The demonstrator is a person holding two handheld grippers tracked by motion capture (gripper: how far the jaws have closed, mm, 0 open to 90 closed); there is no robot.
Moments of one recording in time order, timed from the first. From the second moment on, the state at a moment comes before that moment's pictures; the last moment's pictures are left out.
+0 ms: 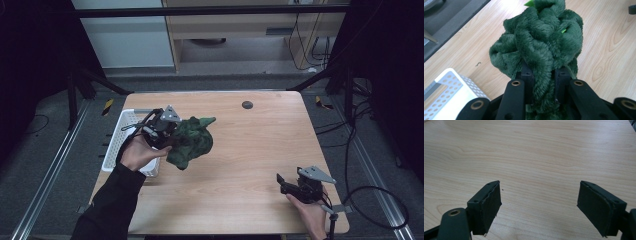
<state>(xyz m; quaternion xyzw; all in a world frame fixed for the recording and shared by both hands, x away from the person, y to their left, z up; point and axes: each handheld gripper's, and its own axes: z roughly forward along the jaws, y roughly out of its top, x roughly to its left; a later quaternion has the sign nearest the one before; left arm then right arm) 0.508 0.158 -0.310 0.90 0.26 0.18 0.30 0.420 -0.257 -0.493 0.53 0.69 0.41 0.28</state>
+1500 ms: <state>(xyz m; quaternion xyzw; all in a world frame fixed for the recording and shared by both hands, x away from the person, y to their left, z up) 0.516 0.094 -0.369 0.94 0.18 0.11 0.26 0.421 -0.256 -0.493 0.52 0.69 0.41 0.28</state>
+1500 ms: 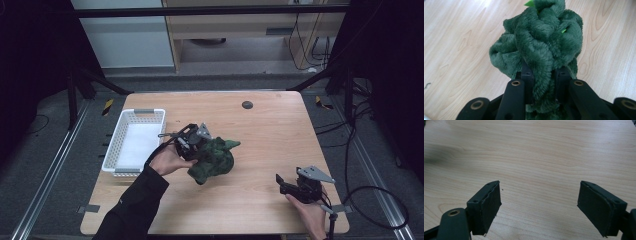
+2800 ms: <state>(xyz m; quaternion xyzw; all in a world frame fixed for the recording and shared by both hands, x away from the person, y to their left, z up) 0.519 0.076 -0.420 0.95 0.18 0.08 0.23 0.421 -0.255 -0.494 0.52 0.70 0.41 0.28</state>
